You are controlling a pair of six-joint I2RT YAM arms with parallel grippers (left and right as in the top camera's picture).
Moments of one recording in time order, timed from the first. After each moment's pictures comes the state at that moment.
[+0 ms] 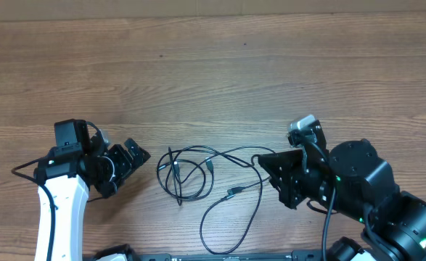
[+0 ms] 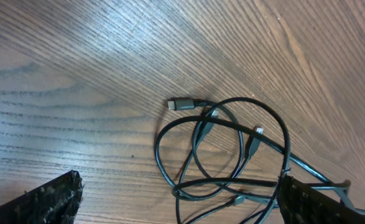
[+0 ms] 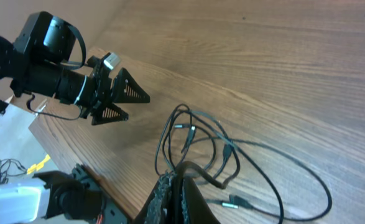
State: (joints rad) left arm 0.24 1.20 0.83 -0.97 0.41 -0.47; right arm 0.70 0.86 1.19 -0.91 -0.19 0.38
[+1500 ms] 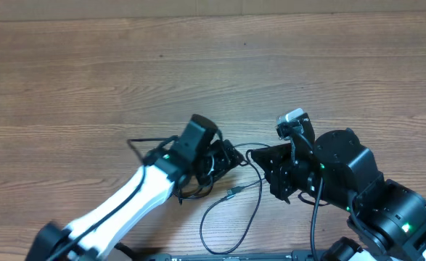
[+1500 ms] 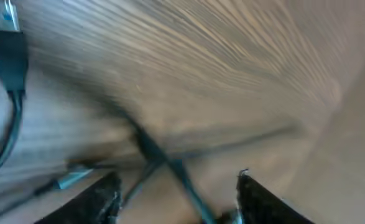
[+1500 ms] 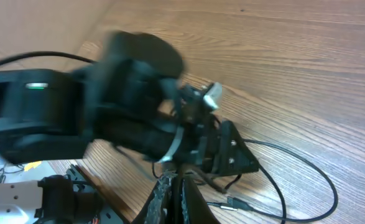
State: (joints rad) left arm -0.63 1.45 0.83 -0.36 0.39 -1.22; right arm 0.70 0.92 1.19 -0.88 -0.19 0.38
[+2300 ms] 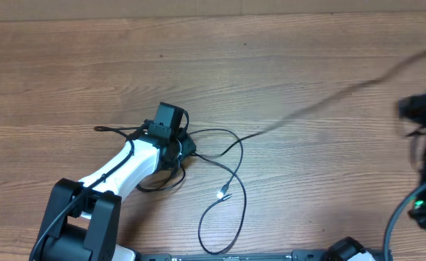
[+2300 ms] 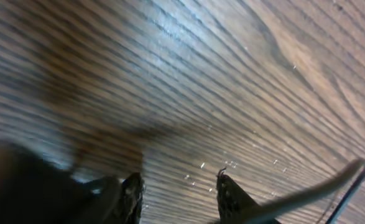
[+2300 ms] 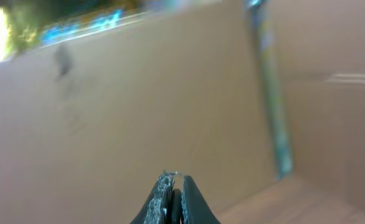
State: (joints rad) left arm -0.35 1.64 0.83 -0.41 0.12 -0.94; right arm 0.51 0.92 1.60 -0.56 0.88 0.24
